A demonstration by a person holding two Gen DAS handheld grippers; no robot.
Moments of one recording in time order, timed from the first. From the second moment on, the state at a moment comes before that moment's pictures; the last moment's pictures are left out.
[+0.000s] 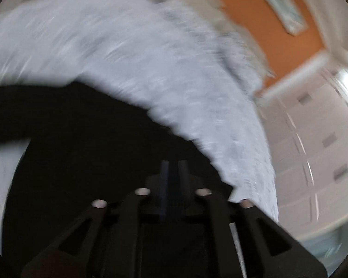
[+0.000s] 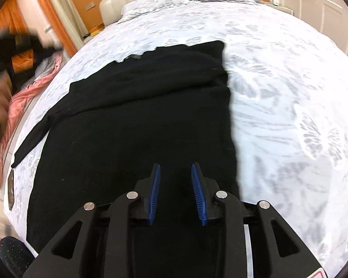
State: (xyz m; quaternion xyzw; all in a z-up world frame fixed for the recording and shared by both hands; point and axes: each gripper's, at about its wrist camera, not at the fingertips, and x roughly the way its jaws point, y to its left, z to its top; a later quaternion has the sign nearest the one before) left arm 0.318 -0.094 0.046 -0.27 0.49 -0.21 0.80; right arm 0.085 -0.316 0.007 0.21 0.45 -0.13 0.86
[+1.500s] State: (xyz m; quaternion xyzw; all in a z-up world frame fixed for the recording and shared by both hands) left arm 0.314 -0.064 -0.008 -0.28 0.52 -0.11 0.80; right arm 0.169 -0.380 0.031 0.24 0.39 -0.10 0.88
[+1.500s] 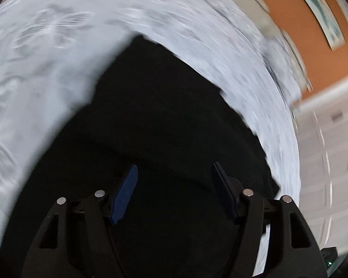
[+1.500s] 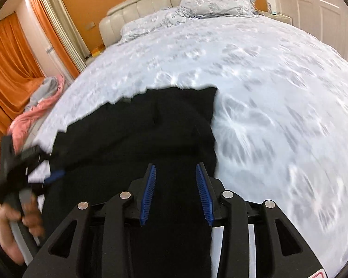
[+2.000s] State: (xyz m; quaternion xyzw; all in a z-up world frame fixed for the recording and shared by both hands) left arm 0.347 -0.020 -0.012 -0.32 0.51 -0.08 0.80; right arm 0.278 -0.367 0.045 0.30 0.34 -0.02 0.89
